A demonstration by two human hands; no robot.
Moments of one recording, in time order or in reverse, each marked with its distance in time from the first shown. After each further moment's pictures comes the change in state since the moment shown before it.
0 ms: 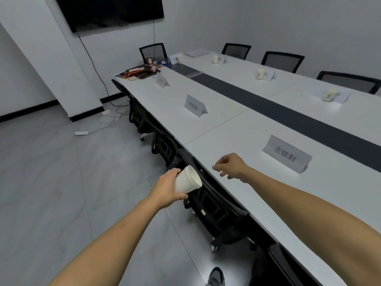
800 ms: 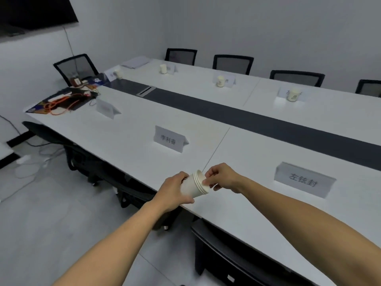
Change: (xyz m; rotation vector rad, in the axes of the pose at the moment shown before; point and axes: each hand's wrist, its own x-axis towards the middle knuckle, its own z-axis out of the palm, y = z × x) left_hand 0.377 -0.050 -0.104 0.014 -0.318 0.339; right_hand 0.273 -0.119 -0.002 0.214 0.129 0.137
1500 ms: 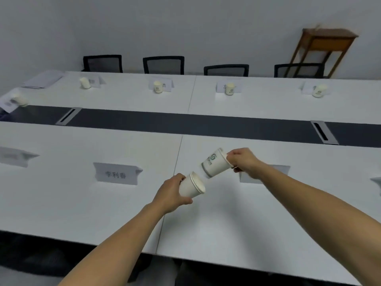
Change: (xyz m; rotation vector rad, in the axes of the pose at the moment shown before) left_hand 0.172 0.049 0.029 0.032 -0.280 0.223; right_hand 0.015 0.035 -0.168 0.243 0.662 0.208
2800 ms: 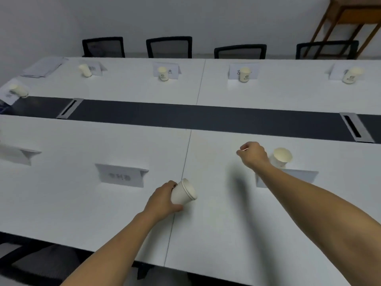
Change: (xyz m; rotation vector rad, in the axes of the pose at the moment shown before) left_hand 0.055 -0.063 -0.017 0.036 -0.050 -0.128; right_hand 0.108 0.007 0.019 -0.354 0.288 0.132
